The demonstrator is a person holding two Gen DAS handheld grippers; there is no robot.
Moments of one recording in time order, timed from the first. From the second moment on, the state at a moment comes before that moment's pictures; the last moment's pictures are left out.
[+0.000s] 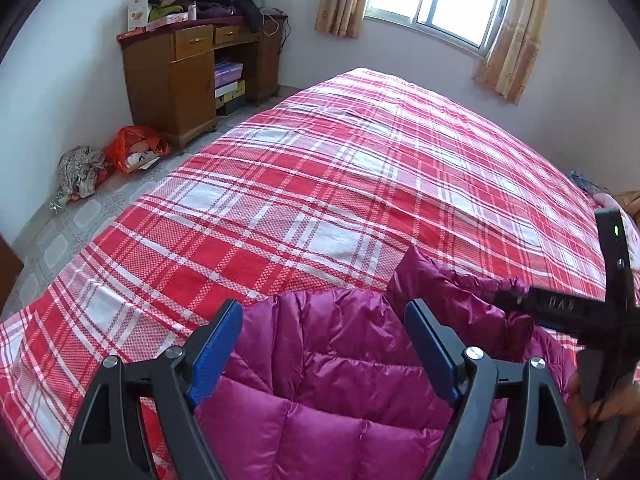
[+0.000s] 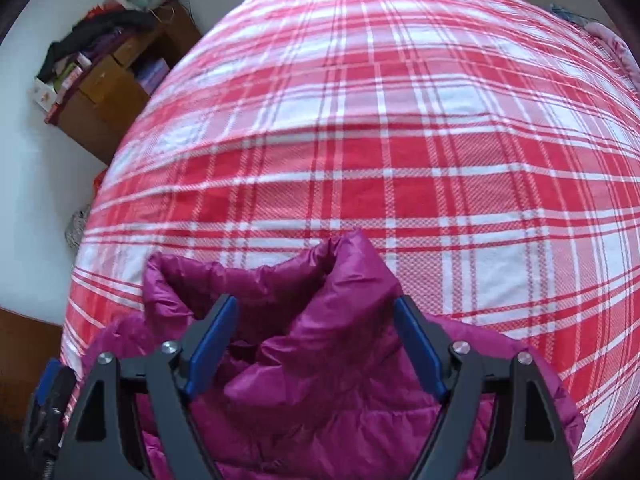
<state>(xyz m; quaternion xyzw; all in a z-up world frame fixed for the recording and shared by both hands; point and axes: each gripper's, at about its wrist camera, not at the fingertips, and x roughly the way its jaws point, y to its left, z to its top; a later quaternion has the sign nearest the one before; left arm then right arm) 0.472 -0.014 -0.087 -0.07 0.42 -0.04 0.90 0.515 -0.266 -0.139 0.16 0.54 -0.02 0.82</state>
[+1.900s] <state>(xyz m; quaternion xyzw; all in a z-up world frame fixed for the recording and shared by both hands) 0.442 -0.058 -0.162 -0.02 0.41 0.08 0.91 0.399 -0.290 -0.094 0.09 0.35 -0.03 0.93</state>
